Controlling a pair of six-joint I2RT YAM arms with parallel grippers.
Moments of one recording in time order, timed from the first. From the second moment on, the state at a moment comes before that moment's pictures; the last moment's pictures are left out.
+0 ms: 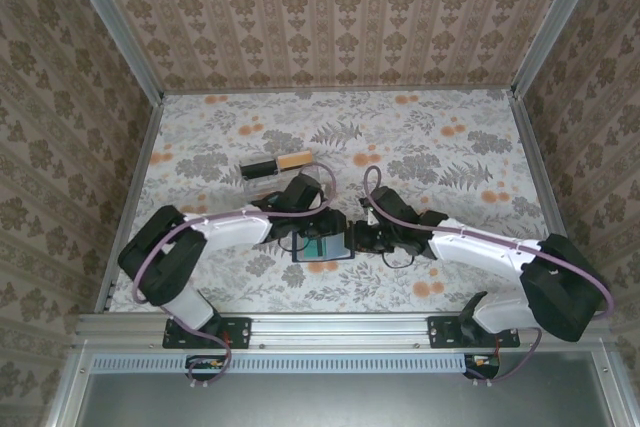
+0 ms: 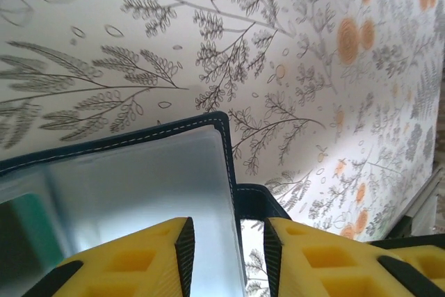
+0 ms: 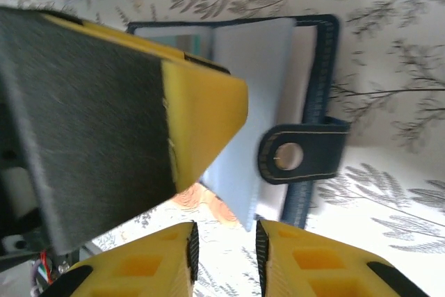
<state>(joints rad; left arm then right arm) -0.82 1.56 0.78 -0.05 0.37 -0.87 0.76 1.35 0.70 -0.25 -0.25 0.82</state>
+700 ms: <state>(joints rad) -0.71 1.30 0.55 -0.20 0.29 -0.84 0.79 1.67 0.88 -0.19 -0.35 0.82</state>
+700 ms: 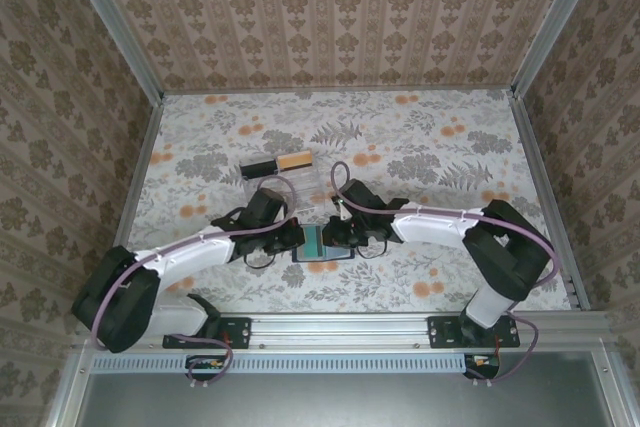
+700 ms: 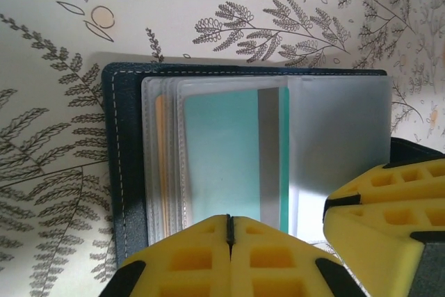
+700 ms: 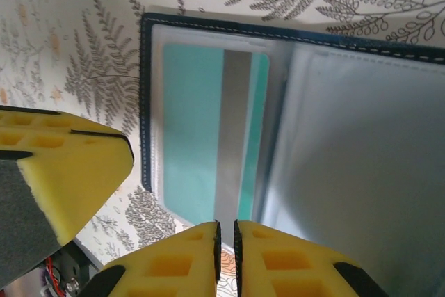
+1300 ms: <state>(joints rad) -0.71 1.36 0.53 -0.17 0.29 -0.84 0.77 1.75 0.90 -0.18 -0.37 0.82</state>
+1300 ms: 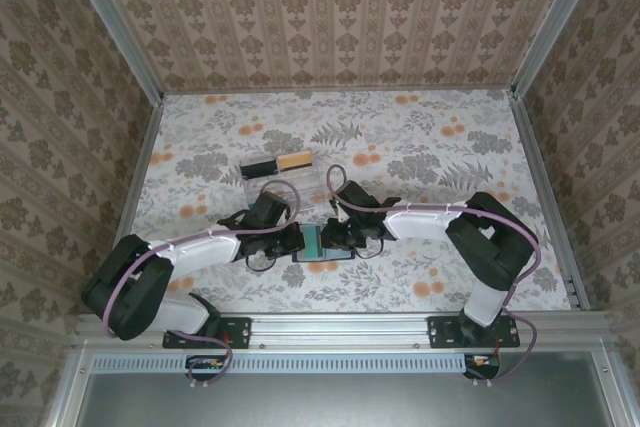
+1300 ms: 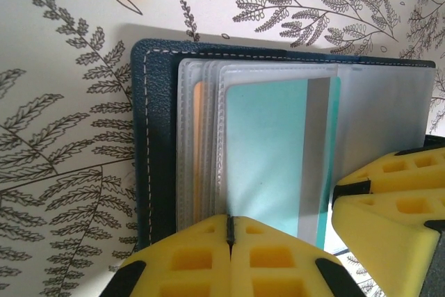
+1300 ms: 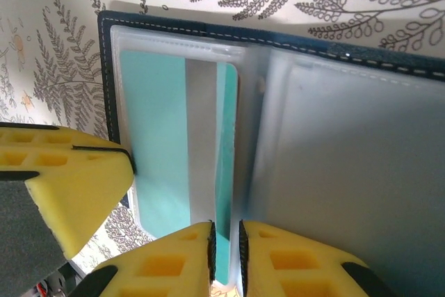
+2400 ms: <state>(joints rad) -0.71 1.37 0.53 -0.17 0.28 -0.84 0.72 1.72 0.84 -0.13 -0.40 0.84</state>
